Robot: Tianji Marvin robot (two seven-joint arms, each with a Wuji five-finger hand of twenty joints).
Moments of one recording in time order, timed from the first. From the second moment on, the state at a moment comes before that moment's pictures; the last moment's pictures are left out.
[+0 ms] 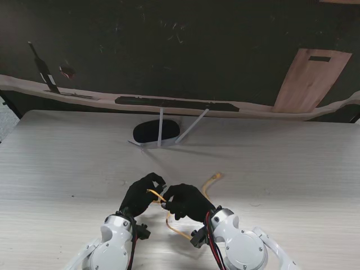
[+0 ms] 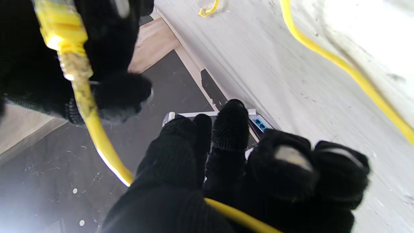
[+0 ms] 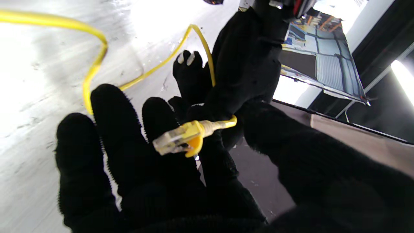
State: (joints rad) left arm 1.80 -1.19 -1.07 -1.73 0.41 0.01 0.35; right arm -1.75 -1.14 1.03 -1.87 -0.16 0.04 0.03; left_hand 1.17 -0.13 0.01 -0.04 0.53 0.20 0.89 0.39 0.98 0.23 1.07 0.71 1.24 0.38 1.47 0.71 0.89 0.63 1.67 0.66; right_hand 0.55 -0.59 1.08 -0.14 0.82 0.33 0.72 0.23 1.05 0.42 0.84 0.37 1.06 0.49 0.82 0.37 0.57 0.65 1.26 0.43
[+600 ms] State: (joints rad) left arm 1.79 -1.19 -1.06 -1.71 0.44 -0.03 0.35; right arm -1.70 -1.12 0.99 -1.86 -0.16 0.09 0.09; left_hand 0.96 -0.28 0.37 -0.04 0.51 0.20 0.74 0.38 0.77 0.28 0.84 0.59 0.76 0.51 1.00 0.69 0.31 0.60 1.27 0.74; right_hand 0.75 -0.66 1.08 -0.23 0.90 0.29 1.03 0.09 1.23 0.37 0.90 0.40 1.23 0.47 0.97 0.37 0.77 0.67 1.35 0.48
